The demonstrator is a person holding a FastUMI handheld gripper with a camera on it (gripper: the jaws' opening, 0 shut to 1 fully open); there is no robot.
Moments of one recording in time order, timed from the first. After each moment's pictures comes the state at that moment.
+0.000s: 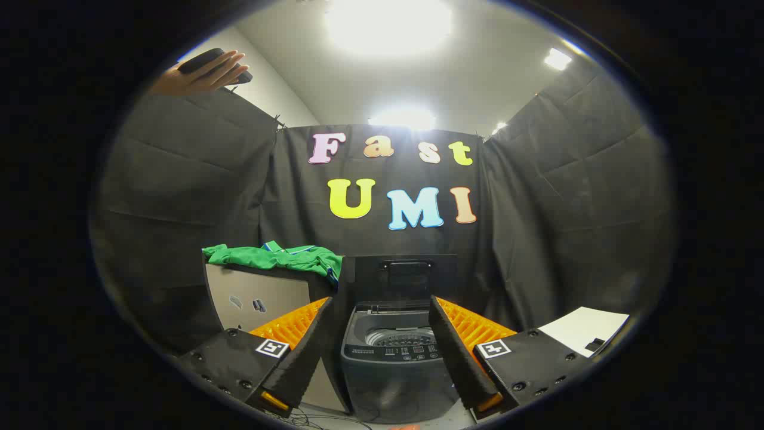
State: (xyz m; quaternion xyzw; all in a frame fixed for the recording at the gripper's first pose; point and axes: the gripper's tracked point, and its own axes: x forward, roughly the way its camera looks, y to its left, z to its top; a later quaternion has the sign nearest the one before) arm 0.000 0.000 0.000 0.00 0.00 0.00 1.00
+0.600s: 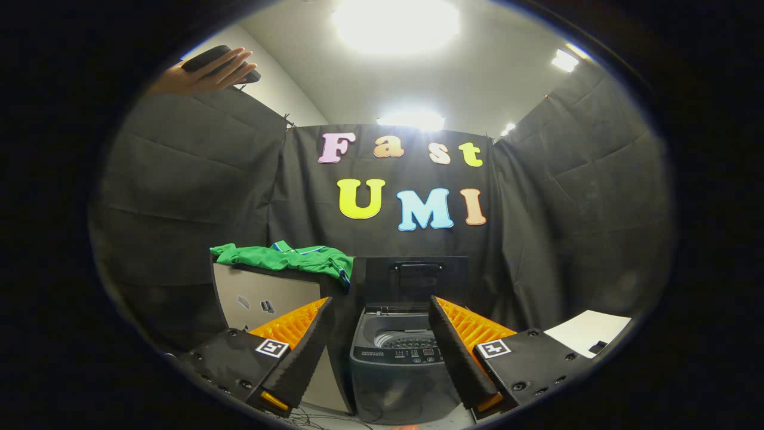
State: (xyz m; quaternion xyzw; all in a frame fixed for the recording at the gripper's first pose) arm 0.008 0.018 0.004 -0.01 0.00 0.02 1.00
